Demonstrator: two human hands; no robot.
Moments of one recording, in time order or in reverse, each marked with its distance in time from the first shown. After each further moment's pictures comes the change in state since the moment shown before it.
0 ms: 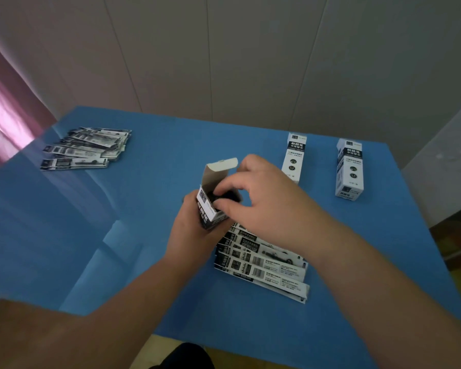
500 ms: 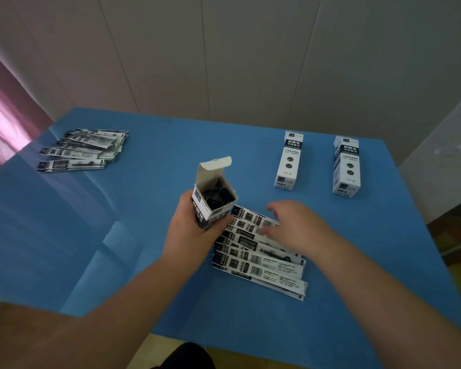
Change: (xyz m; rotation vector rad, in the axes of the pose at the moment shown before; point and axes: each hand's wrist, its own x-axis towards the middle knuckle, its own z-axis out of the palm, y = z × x) left_hand -0.008 -0.003 -0.002 0.023 0.040 -0.115; right_hand -0.015 0.111 0.040 -0.278 -0.239 0.444
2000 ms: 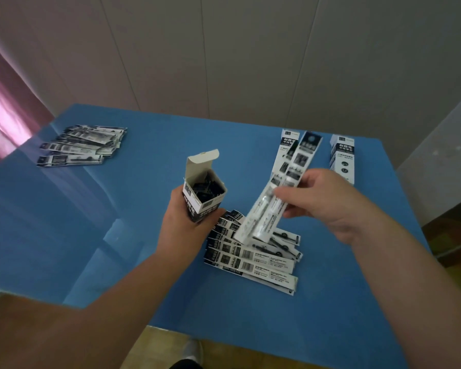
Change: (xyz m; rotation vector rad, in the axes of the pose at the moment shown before) left_hand -0.005 0.001 0.003 0.036 0.083 -0.004; right_hand -0.041 0.006 -0.070 1.035 -0.014 -0.002
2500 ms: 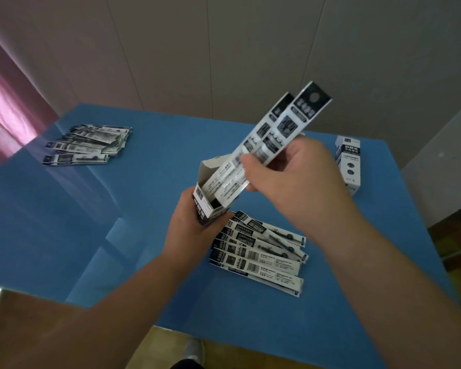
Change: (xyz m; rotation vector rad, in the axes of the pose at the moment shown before) left_hand -0.001 0.001 0.003 -0.011 -0.025 0.011; right_hand -0.029 -0.055 0.064 -0.200 0.264 -0.429
